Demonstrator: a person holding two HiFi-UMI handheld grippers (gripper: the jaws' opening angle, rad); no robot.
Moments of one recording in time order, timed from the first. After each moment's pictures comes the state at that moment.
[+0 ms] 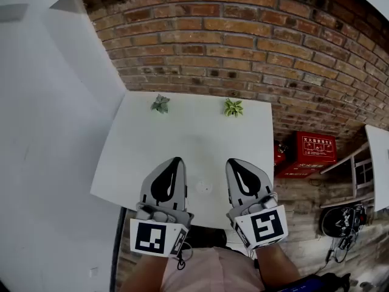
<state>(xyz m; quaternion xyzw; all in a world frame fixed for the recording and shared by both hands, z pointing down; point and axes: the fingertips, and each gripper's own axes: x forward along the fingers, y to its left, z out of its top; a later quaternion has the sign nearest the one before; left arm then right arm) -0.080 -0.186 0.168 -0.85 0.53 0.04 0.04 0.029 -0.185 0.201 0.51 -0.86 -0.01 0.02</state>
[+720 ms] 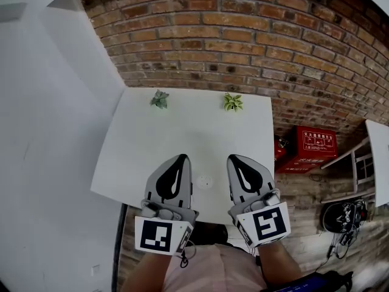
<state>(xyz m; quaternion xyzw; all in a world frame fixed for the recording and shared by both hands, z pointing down) -0.066 -0.180 0.173 -0.85 0.52 0.03 0.04 0.031 -0.178 0.199 0.51 -0.86 -0.01 0.02</state>
